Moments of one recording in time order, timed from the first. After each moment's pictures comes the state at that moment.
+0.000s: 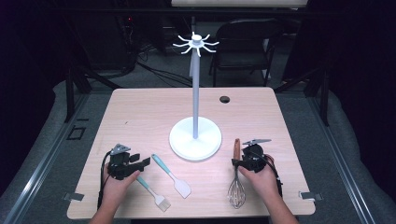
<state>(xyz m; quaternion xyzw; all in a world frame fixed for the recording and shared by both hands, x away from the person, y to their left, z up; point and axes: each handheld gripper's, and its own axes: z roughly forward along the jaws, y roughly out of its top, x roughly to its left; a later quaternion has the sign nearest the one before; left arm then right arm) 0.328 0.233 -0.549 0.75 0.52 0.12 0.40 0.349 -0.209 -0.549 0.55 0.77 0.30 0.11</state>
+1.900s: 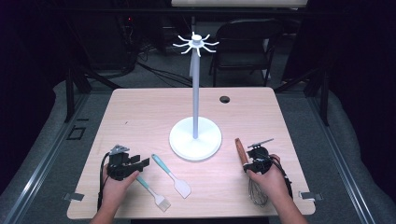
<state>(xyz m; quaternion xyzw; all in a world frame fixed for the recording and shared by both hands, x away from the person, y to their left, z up) 0.327 0.234 -0.549 0.74 0.53 0.10 0.40 0.344 -0.227 -0.548 0.59 0.78 0.19 0.06</state>
